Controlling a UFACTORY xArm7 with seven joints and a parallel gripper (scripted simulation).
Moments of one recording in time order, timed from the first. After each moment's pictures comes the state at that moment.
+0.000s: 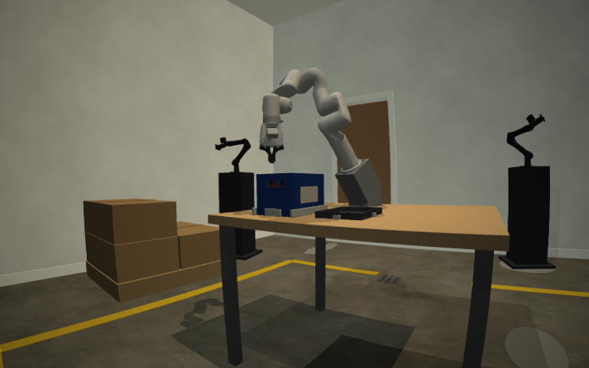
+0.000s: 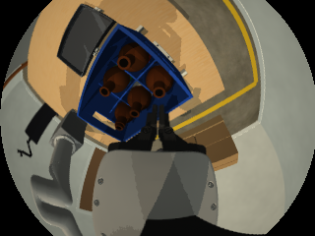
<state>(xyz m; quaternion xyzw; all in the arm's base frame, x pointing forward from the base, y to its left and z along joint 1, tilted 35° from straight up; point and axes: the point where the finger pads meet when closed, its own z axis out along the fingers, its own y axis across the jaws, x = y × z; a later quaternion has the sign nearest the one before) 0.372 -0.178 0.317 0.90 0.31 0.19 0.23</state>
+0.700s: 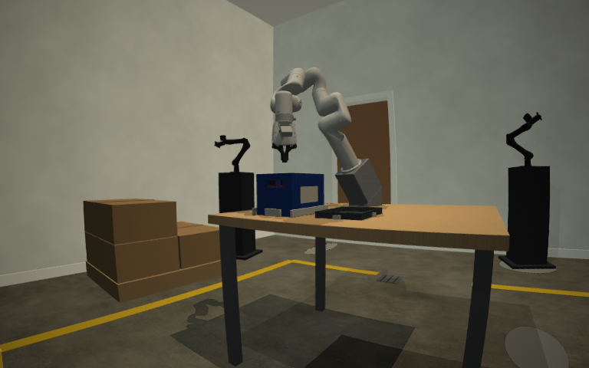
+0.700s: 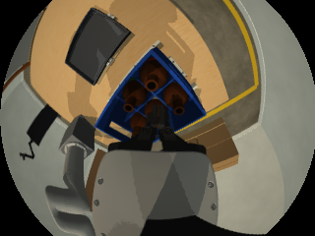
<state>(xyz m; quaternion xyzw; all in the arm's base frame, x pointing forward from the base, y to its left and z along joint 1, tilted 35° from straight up) 0.384 -0.113 0.301 0.90 0.31 0.19 0.23</state>
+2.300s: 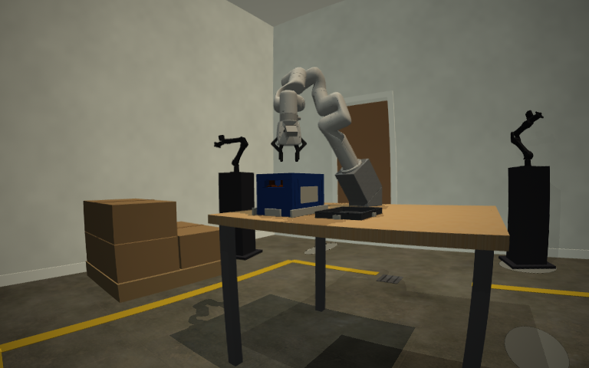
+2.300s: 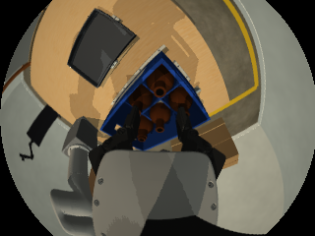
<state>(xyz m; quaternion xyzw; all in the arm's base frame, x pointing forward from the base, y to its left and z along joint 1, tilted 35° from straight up) 0.387 -0.093 0.294 0.90 0.31 0.19 0.23</state>
